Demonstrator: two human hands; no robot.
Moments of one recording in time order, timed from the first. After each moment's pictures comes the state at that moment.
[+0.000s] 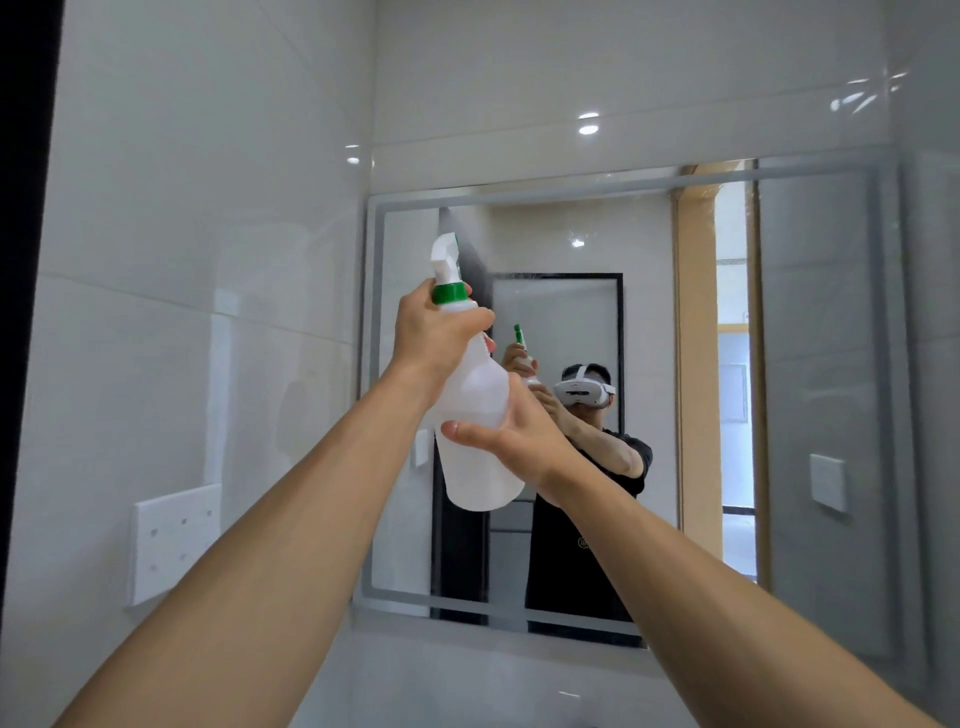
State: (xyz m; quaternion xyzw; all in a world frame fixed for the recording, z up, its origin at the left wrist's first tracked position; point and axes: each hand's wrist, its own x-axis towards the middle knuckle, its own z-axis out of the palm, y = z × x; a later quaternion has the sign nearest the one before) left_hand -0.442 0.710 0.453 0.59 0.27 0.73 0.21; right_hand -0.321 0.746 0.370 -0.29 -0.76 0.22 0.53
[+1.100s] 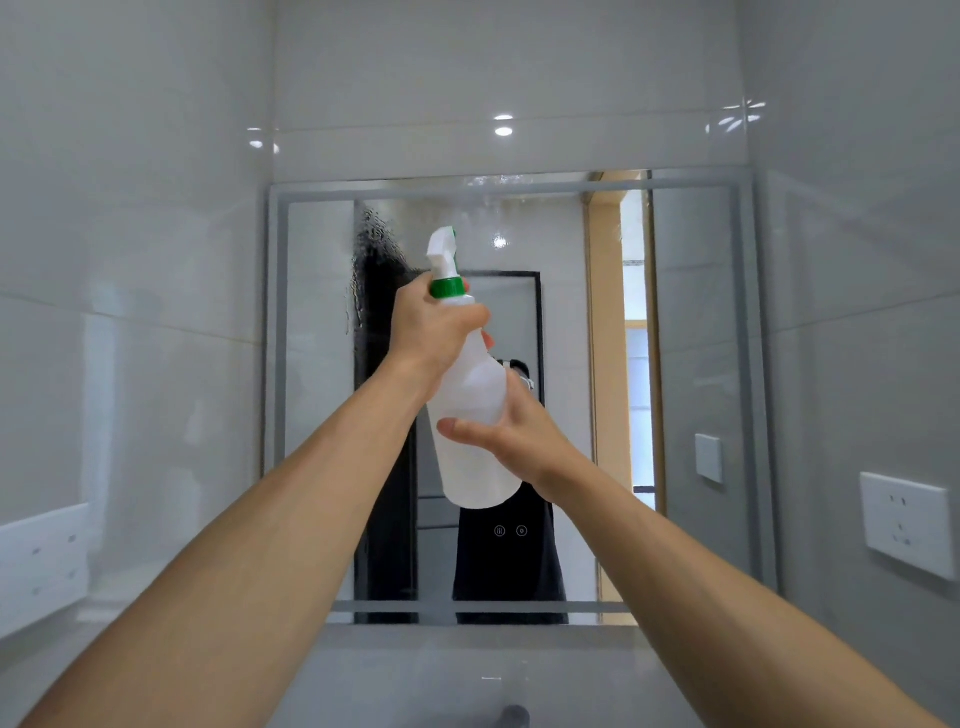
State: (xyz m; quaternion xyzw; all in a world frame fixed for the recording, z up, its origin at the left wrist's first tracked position) left_hand -0.363 0.706 0.456 0.63 0.21 0.70 0.27; right_hand -0.243 0.716 0.366 -0.35 -0.73 0.17 0.56
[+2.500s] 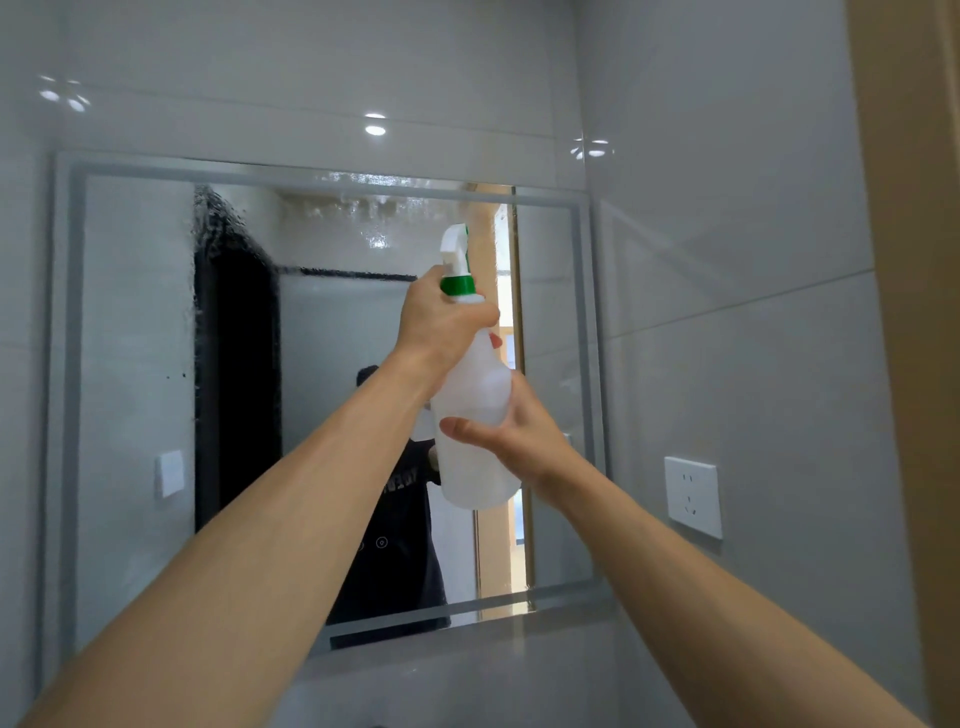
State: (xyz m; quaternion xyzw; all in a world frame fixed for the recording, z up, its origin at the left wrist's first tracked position) left_hand -0.225 0.679 0.460 0.70 0.13 0.62 0.33; right_hand -0.116 0.651 0.361 -0.45 -0.65 0.11 0.60
